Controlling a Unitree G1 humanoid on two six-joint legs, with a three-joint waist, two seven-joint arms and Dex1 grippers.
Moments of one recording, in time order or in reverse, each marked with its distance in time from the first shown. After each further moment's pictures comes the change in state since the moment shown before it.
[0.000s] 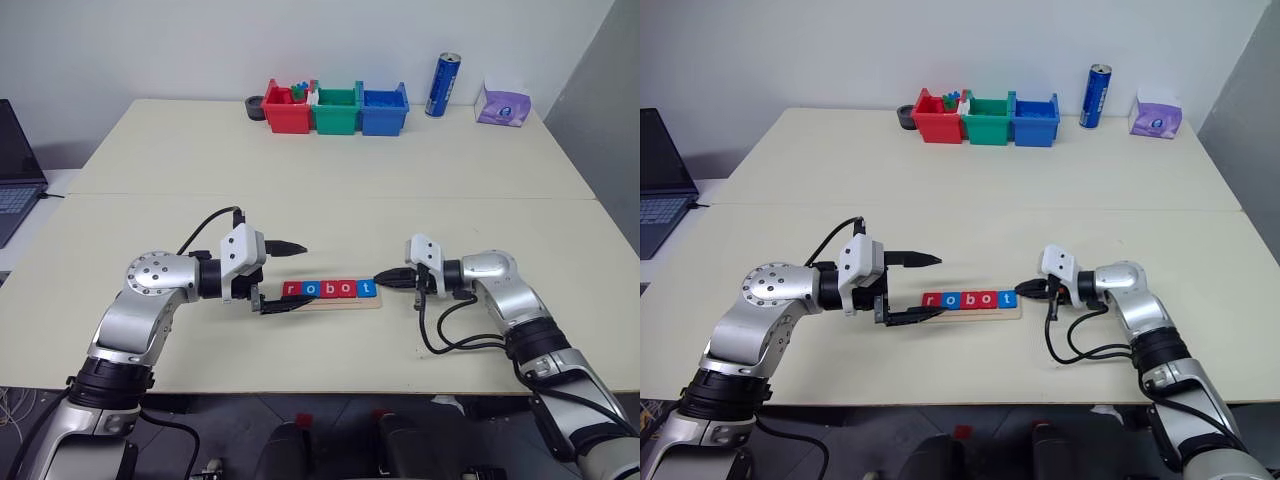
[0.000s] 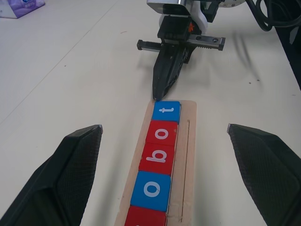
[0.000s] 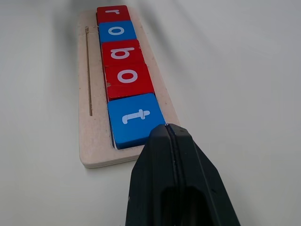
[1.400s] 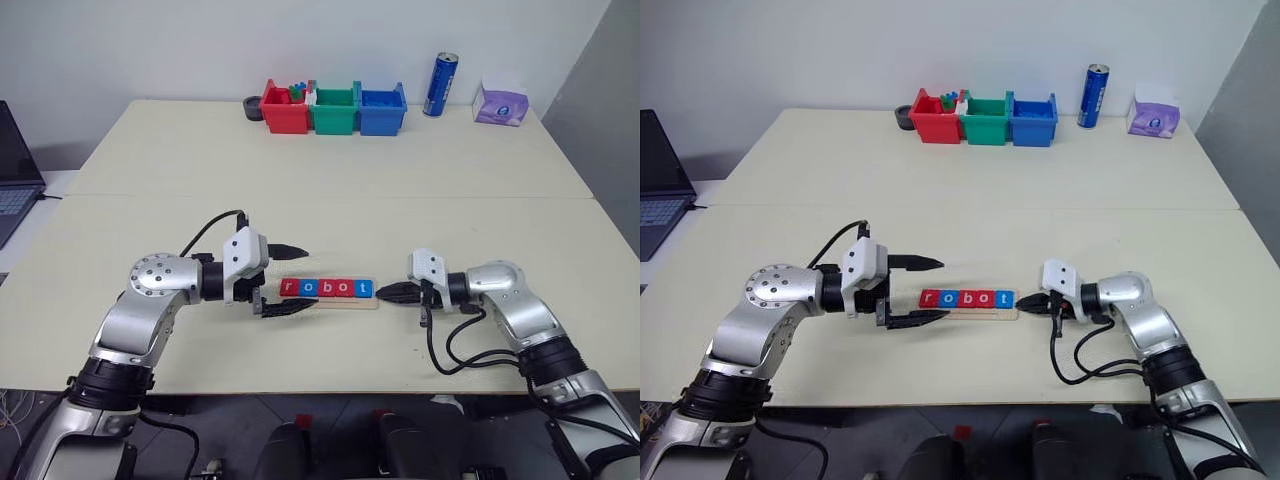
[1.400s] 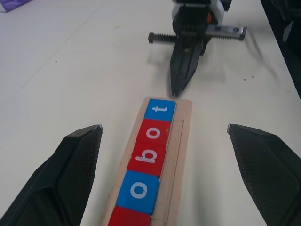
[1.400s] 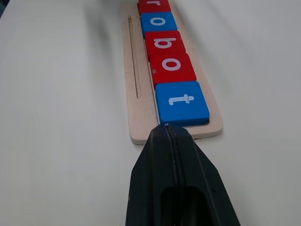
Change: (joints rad) left arm 0.036 0.017 -0.014 -0.026 -0.006 0.055 0.020; right arm 0.145 -0.104 0.005 -0.350 0.049 0.183 0.021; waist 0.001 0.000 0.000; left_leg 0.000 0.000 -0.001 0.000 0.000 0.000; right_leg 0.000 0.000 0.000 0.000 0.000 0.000
